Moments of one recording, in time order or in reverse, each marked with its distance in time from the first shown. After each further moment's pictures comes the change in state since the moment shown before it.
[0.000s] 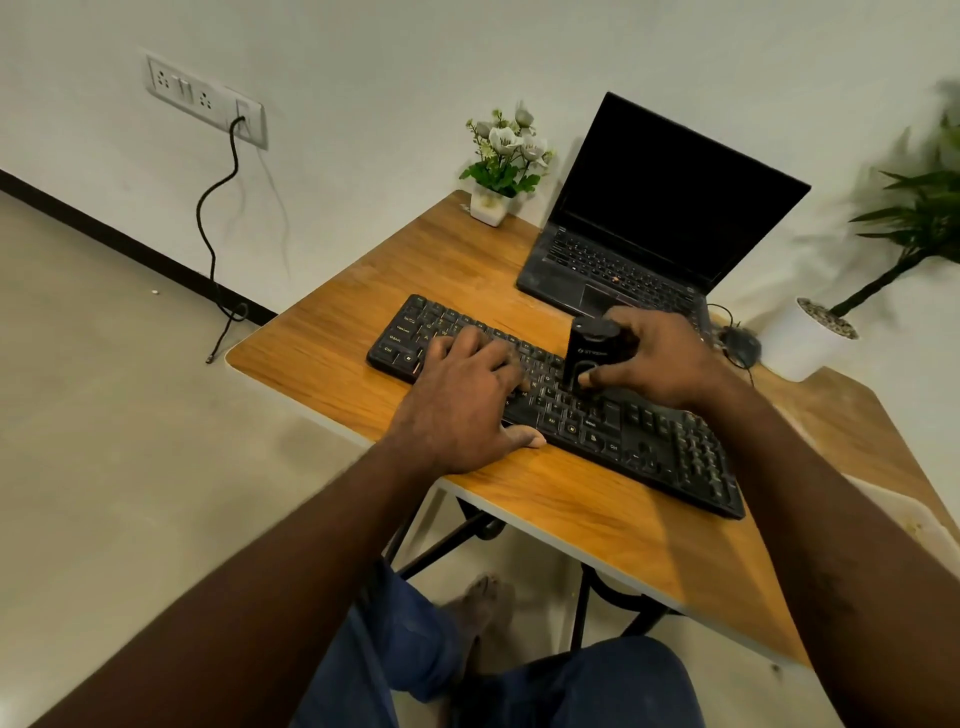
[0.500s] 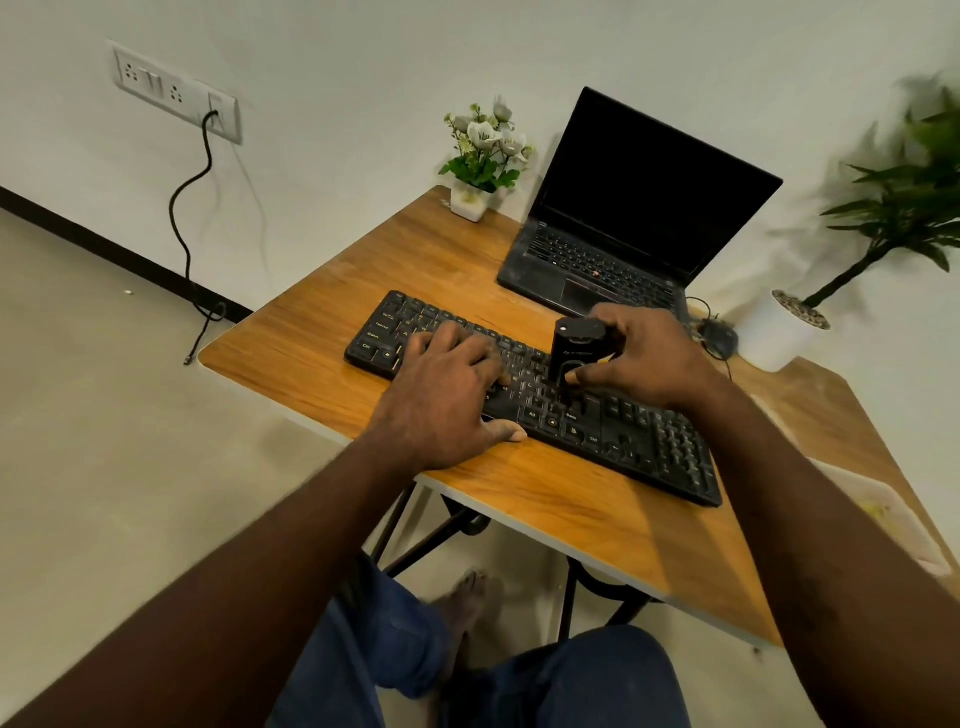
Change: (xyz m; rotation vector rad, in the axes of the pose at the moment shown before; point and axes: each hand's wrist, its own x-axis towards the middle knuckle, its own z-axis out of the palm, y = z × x) left_hand 0.001 0.000 0.000 0.000 -0.003 -0.005; right_hand -0.015 -0.004 -0.003 -0.021 0.012 -0.069
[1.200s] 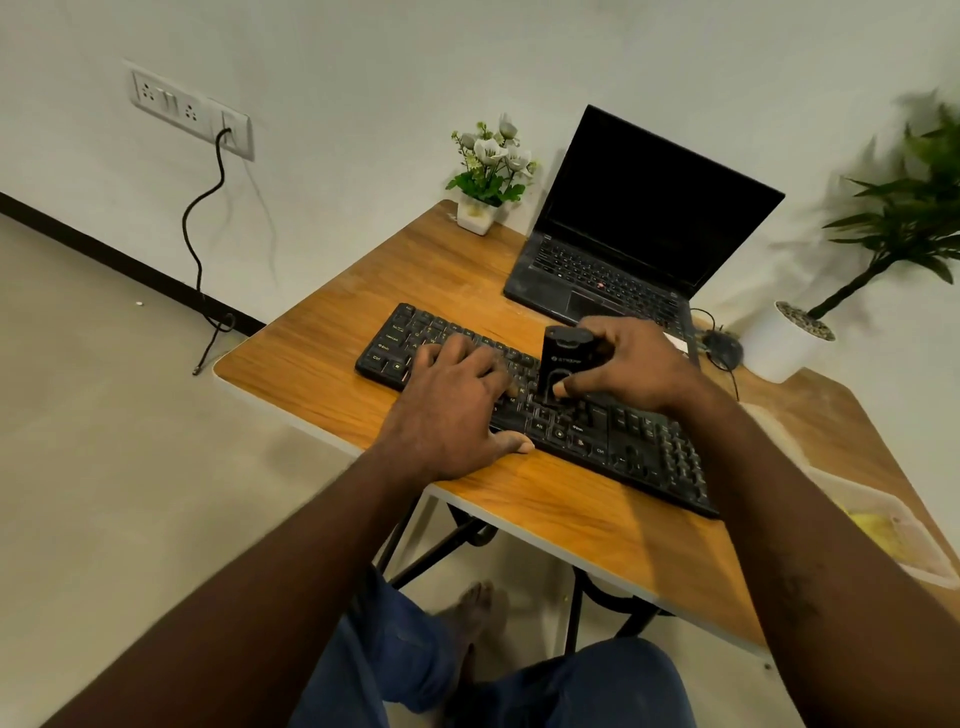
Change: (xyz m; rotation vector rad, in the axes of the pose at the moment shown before) left_hand -0.002 0.000 -0.001 0.002 0.015 0.003; right_hand 0.012 -0.006 0.006 0.107 -0.045 0.062
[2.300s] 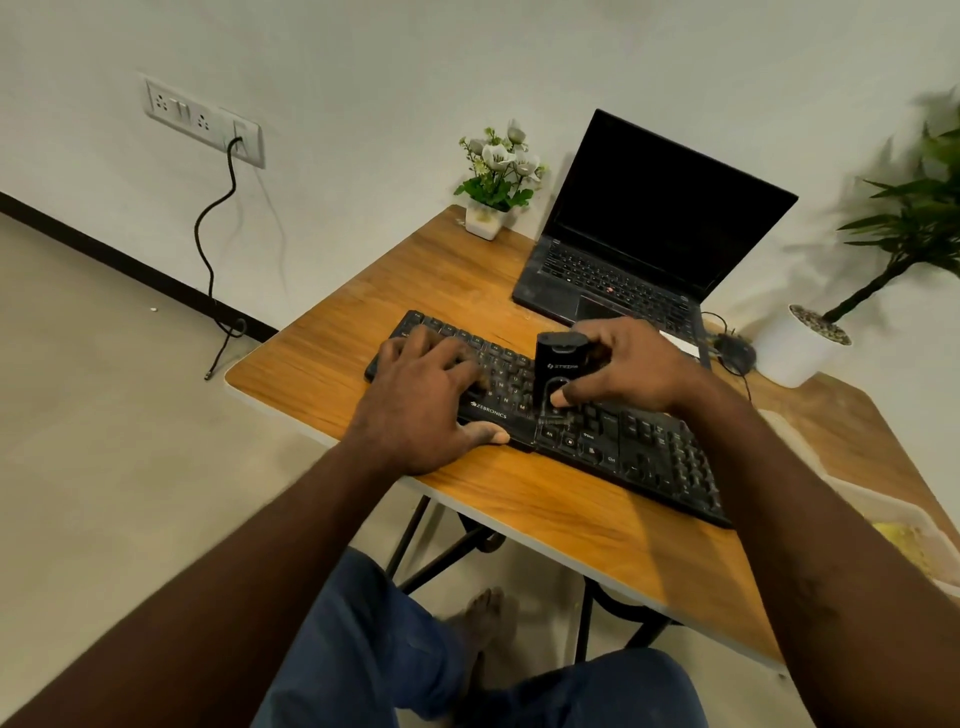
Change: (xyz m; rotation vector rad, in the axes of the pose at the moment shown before) left_hand -0.009 -0.033 -0.015 -0.006 -0.025 -0.088; right_hand 0.008 -0.013 0.002 0.047 -0.087 -0.039
